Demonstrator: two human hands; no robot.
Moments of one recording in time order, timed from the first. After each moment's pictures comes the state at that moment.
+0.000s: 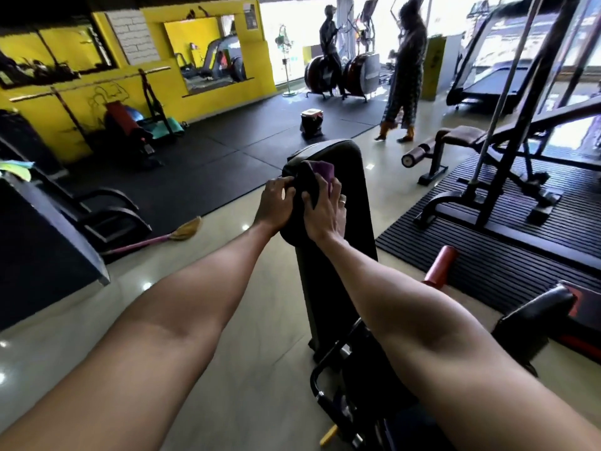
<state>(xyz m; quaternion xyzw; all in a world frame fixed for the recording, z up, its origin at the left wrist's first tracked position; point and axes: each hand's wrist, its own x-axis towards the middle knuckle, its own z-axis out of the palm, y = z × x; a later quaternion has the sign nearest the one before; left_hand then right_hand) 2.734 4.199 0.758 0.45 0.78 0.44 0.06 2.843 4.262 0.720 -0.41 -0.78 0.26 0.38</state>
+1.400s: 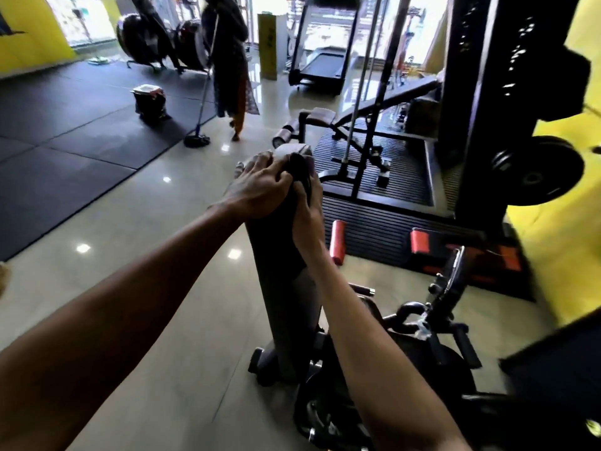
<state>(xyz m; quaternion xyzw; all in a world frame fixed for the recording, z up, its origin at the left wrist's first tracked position) 2.649 4.339 0.805 0.73 0.65 0.18 0.11 2.763 4.334 0.717 -0.42 -0.58 0.39 0.58</state>
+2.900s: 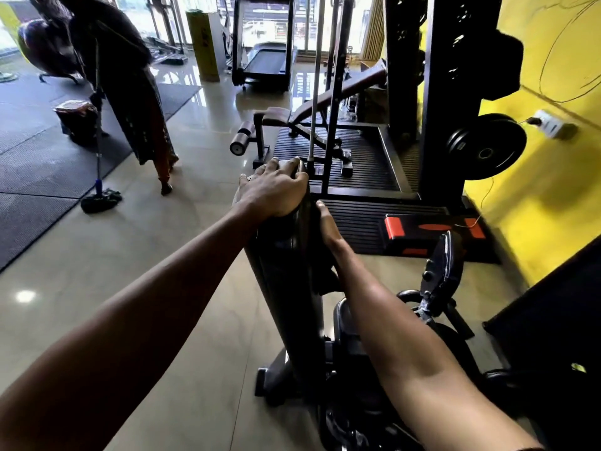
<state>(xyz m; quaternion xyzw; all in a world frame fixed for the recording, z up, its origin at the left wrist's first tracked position) 2.655 4.402 0.821 0.75 0.64 0.12 0.15 2.810 4.474 0.619 -0.57 -0.37 0.54 0.50</state>
